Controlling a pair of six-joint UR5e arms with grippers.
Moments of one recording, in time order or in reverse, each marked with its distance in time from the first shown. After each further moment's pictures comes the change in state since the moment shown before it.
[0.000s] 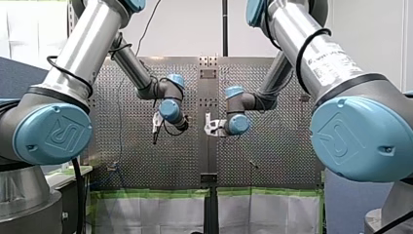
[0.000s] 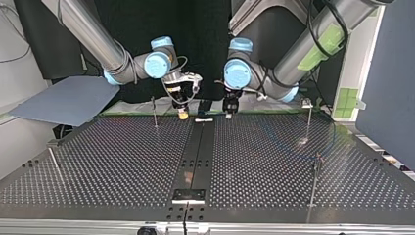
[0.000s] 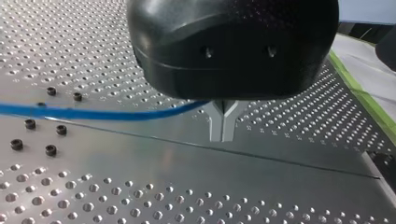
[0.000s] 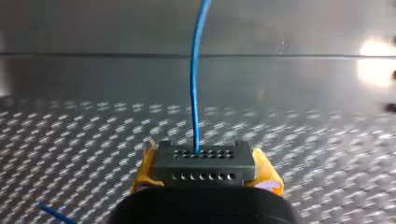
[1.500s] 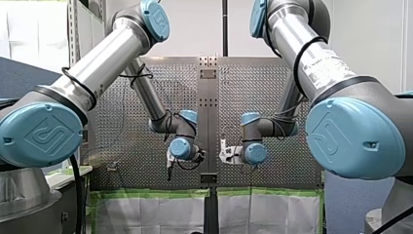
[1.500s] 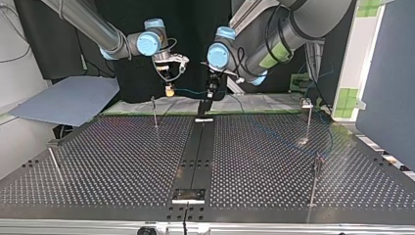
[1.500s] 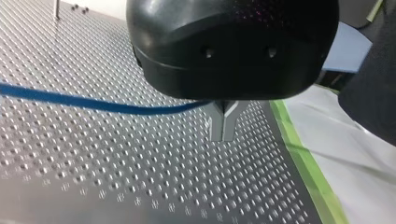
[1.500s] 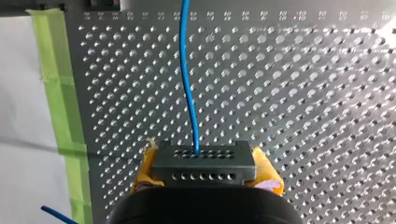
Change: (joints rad) left arm -0.132 -0.273 -0.022 0.270 0.010 -0.068; right arm -0.078 0.051 0.284 -0.288 0.019 -0.004
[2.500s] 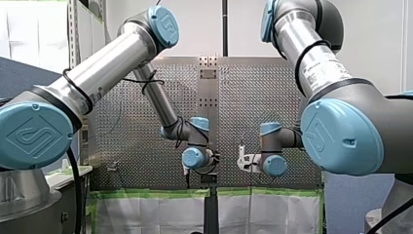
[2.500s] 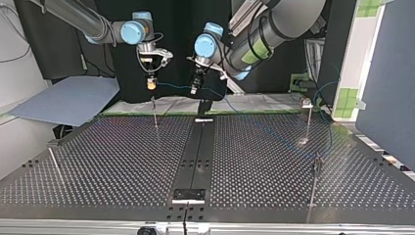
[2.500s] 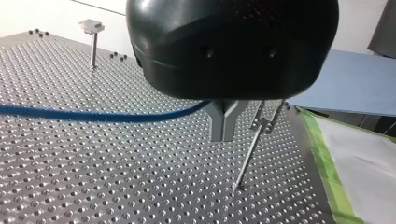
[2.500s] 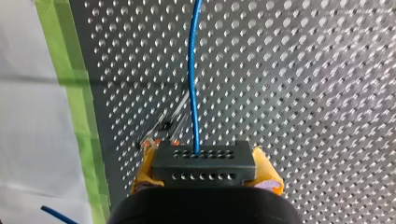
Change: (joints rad) left arm -0.103 -0.082 0.067 0.130 -0.012 -0.111; right arm -0.135 0.012 0.161 -0.225 -0.022 0.020
